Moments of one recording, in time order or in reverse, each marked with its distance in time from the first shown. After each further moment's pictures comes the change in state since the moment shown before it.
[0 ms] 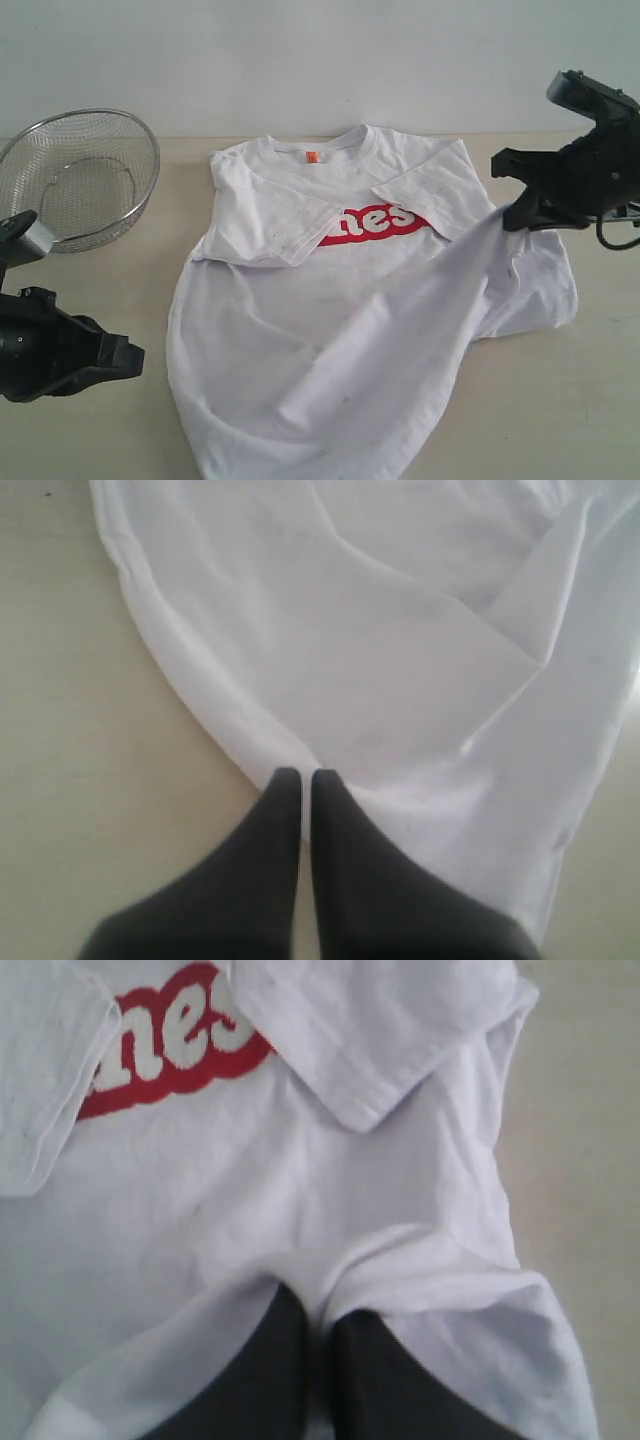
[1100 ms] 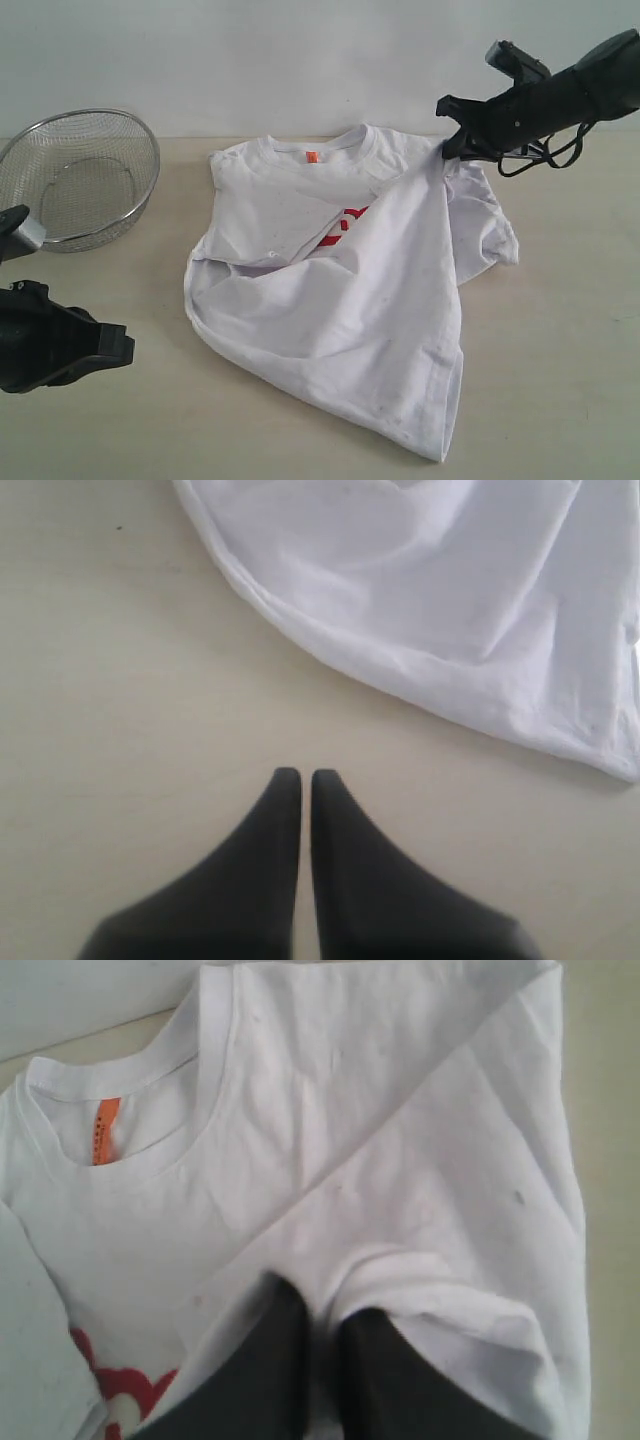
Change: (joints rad) left arm 0.000 0.000 0.000 -0.018 -0.077 0.000; right arm 0.000 0.604 -0.724 0.197 0.010 -0.087
